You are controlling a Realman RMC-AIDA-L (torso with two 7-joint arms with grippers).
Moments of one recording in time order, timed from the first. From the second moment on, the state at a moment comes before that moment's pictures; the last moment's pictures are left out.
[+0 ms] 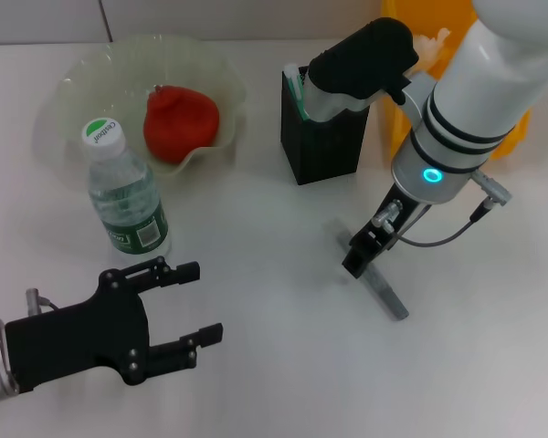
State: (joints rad) left arm -0.27 -2.07 0.85 0.46 1.79 1.69 -0.82; right arm 0.93 2.09 -1.70 -0.93 -2.55 -1.42 2.95
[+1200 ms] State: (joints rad) left arm -0.27 -2.07 0.86 0.46 1.78 1.69 -0.81; right arm 0.96 2.09 -1.73 -0.86 -2.52 -1.40 2.95
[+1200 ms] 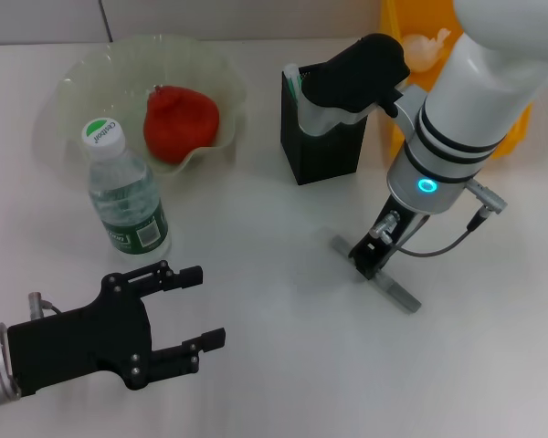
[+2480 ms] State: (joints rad) left arm -0.28 -2.07 0.86 0.46 1.78 1.70 -0.81; right arm 0.35 2.08 -1.35 -1.25 -1.41 -0.94 1.56
